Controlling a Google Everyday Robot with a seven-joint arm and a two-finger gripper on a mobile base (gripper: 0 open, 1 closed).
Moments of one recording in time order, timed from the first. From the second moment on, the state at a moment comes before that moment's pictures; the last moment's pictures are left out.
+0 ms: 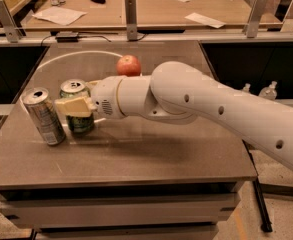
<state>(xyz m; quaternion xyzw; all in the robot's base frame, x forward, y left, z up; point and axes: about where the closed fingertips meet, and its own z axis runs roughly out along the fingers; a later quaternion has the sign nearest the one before) 0.535 0.158 0.891 -0.42 0.68 0.37 0.47</state>
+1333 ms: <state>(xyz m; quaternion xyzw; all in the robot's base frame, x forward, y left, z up) 0.538 0.162 0.893 -0.46 0.65 0.36 0.48</state>
